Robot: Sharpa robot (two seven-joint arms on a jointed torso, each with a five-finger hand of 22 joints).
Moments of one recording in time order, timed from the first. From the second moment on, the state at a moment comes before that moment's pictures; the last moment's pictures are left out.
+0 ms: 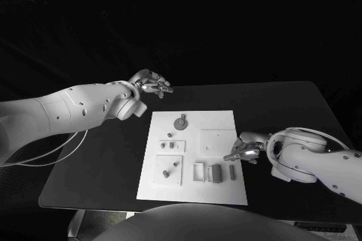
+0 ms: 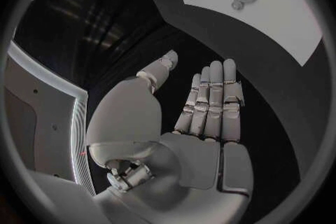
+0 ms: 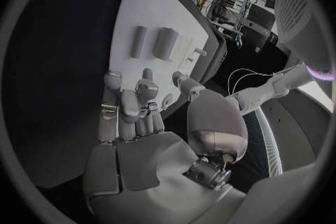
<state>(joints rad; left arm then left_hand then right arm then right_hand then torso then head) 1.22 -0.79 -0.18 1.16 -0.49 -0.34 0.19 1.12 -0.20 0.50 -0.17 0.05 0.82 0.20 0.27 0.47 1.09 0.15 0.07 0.31 0.93 0.06 0.74 0.52 0.06 0.99 -0.04 0.25 1.11 1.14 -0.79 -0.17 1.62 -1.21 0.06 -0.41 0.81 -0.15 0.52 0.00 0.09 0.99 0.09 0.33 0.55 1.17 -0.02 1.06 1.11 1.21 -0.12 1.53 0.89 0.25 1.10 -0.01 0.87 1.31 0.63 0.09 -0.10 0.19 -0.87</state>
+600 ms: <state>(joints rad) 1.22 -0.79 -0.18 1.18 -0.49 -0.33 0.19 1.11 -0.20 0.50 -0.17 0.05 0.82 0.20 0.27 0.47 1.09 0.15 0.07 0.31 0.93 0.06 0.74 0.52 0.06 0.99 -0.04 0.25 1.11 1.10 -0.70 -0.20 1.58 -1.22 0.05 -0.48 0.78 -0.25 0.58 0.09 0.07 0.97 0.11 0.31 0.55 1.15 -0.01 1.08 1.12 1.21 -0.11 1.53 0.91 0.24 1.10 -0.02 0.88 1.31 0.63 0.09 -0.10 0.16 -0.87</state>
